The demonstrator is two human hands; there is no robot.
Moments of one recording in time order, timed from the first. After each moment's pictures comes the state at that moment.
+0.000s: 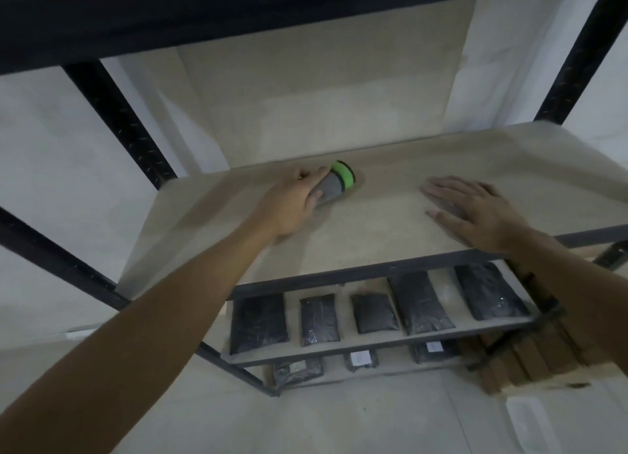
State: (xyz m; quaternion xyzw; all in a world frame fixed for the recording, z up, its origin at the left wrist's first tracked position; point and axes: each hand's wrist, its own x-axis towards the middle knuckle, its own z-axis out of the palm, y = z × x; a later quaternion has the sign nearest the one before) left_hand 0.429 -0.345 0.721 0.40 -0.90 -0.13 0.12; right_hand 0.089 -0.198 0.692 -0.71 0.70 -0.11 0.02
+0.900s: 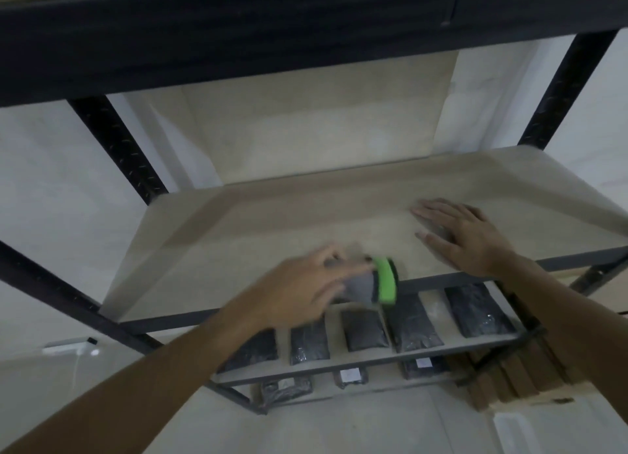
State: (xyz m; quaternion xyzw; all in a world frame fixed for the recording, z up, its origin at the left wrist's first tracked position) left_hand 0.440 -0.237 0.742 0.22 -0.96 -0.15 0.07; right_hand 0.088 -0.198 0.693 -0.71 0.69 -0.12 0.02
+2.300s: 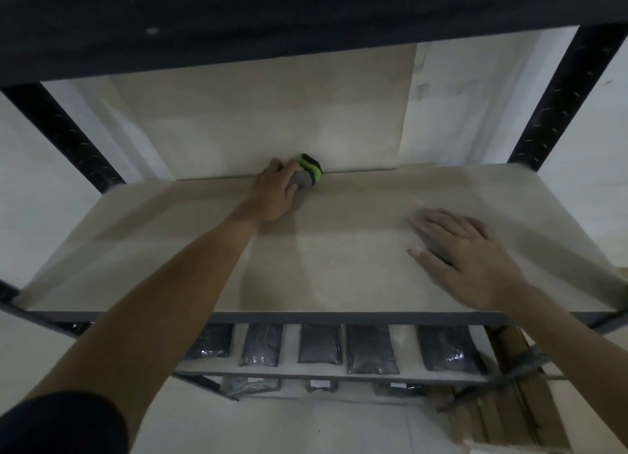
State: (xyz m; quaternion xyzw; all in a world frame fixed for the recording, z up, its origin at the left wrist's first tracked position) left_hand 0.295 -0.409 0.705 0.49 -0.86 -0.05 0.15; right_hand -0.027 -0.193 0.697 -0.74 0.66 -0.12 0.04
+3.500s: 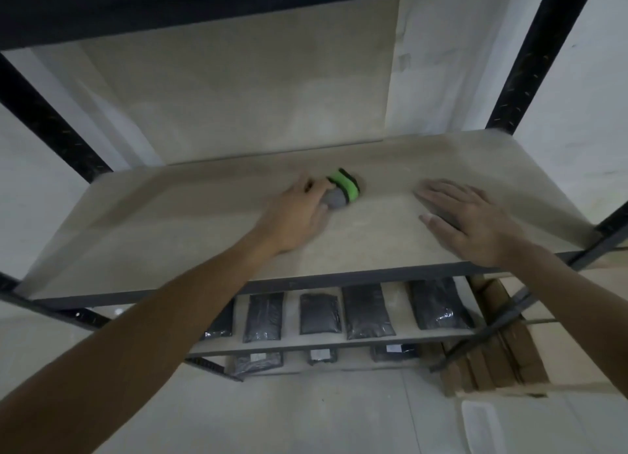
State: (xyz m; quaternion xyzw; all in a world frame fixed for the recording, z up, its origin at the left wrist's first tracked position) left_hand 0.273 -0.297 0.699 0.39 -0.91 -0.06 0.15; right_hand -0.043 -0.173 0.693 -0.74 0.65 -0.13 0.04
